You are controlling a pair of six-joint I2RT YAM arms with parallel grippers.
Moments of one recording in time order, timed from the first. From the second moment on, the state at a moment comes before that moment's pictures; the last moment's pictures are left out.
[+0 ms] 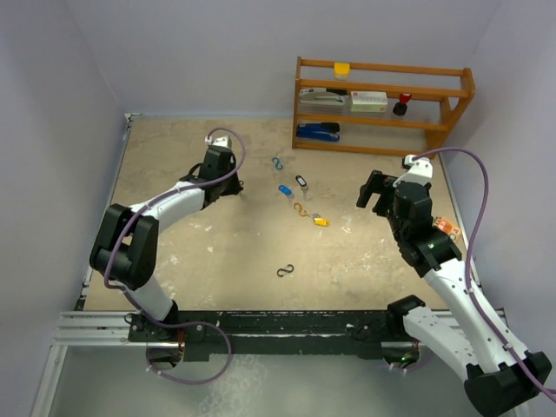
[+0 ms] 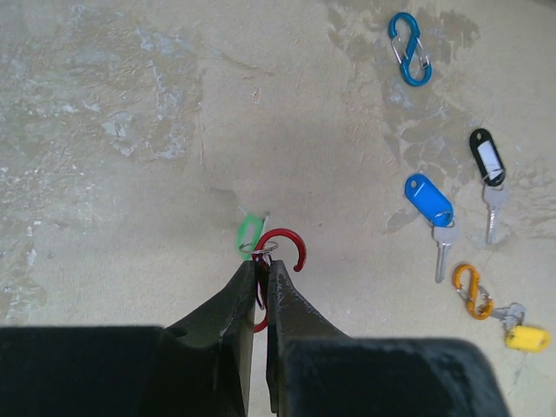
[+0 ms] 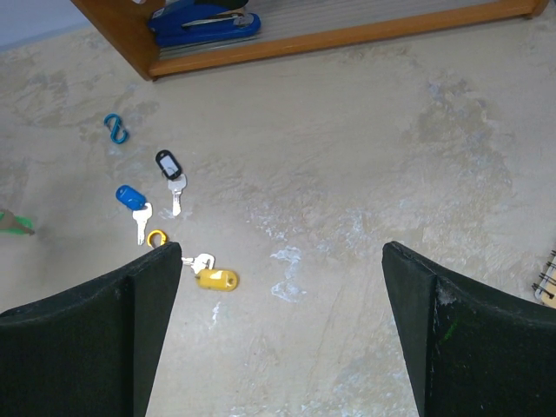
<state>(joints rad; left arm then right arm) -0.40 1.68 1.08 -0.14 -0.13 -0.50 0.37 0.80 0.79 -0.37 0.40 0.37</state>
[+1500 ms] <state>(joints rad) -0.61 1.89 1.27 -0.10 -0.27 -0.56 0.37 0.86 0.79 -0.34 0.34 0.38</state>
